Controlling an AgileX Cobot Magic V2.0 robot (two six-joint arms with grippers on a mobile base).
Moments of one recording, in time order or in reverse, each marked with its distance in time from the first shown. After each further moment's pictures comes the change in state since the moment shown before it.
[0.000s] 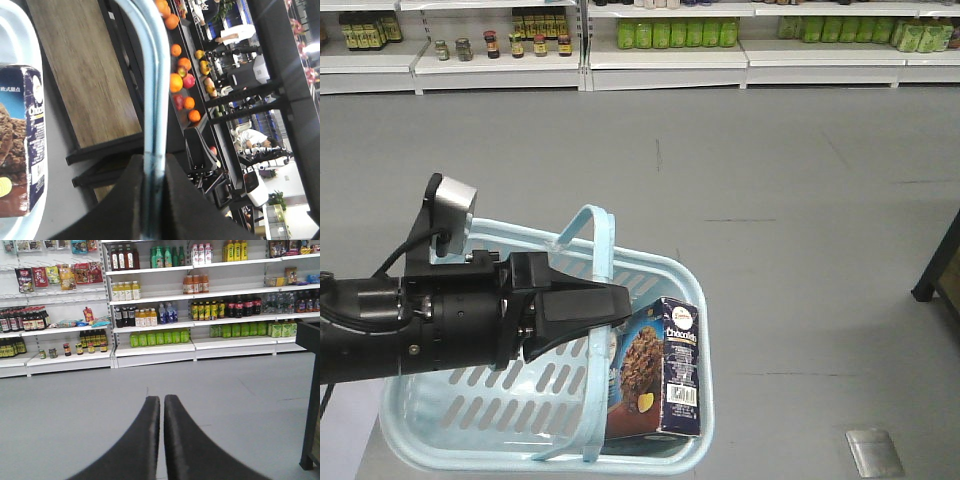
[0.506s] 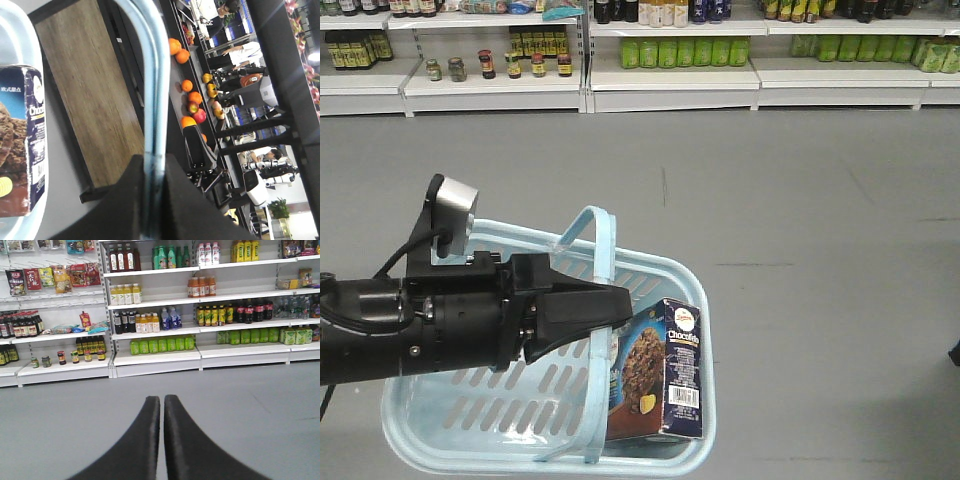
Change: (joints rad) left arm 0.000 0.000 0.000 0.000 0.000 0.000; right arm 0.000 0.000 0.000 0.000 0.000 0.000
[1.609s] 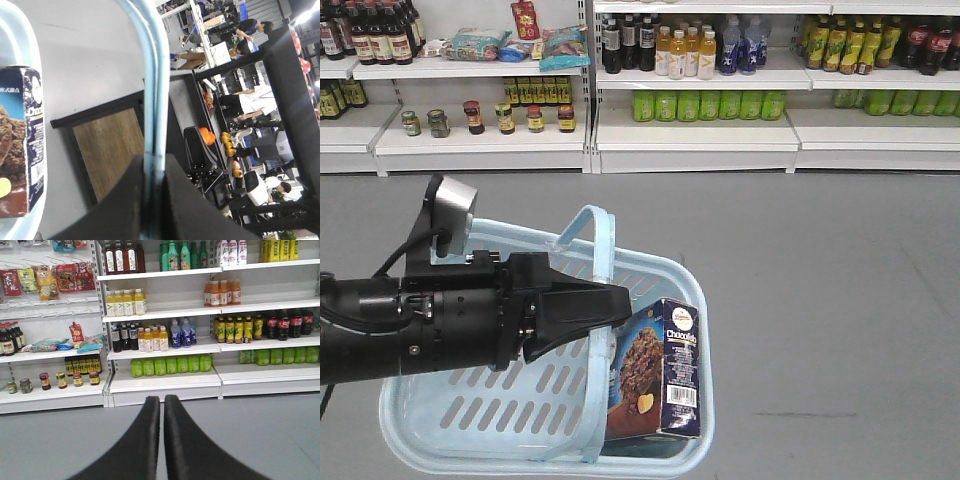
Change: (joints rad) left arm 0.000 0.000 0.000 0.000 0.000 0.000; right arm 0.000 0.000 0.000 0.000 0.000 0.001
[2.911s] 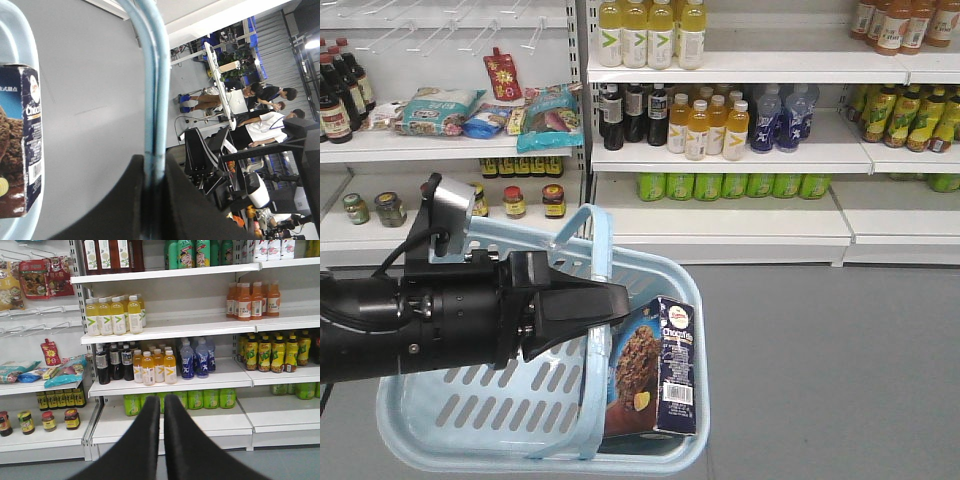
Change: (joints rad) left arm 0.000 0.000 0.000 0.000 -0.005 0.000; right arm 0.000 0.000 0.000 0.000 0.000 0.000
